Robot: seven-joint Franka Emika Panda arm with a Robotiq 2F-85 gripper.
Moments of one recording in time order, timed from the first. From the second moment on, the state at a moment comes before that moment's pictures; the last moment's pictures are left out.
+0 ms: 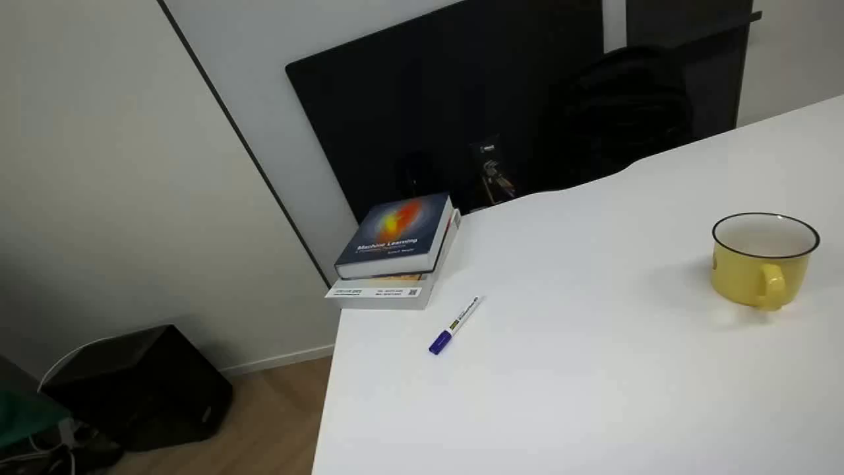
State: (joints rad) arm -0.02 -0.83 0.18 -2.82 -0.18 2.17 0.12
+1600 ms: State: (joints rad) arm 0.10 -0.38 0.36 -2.74 -0.26 2.61 0.12
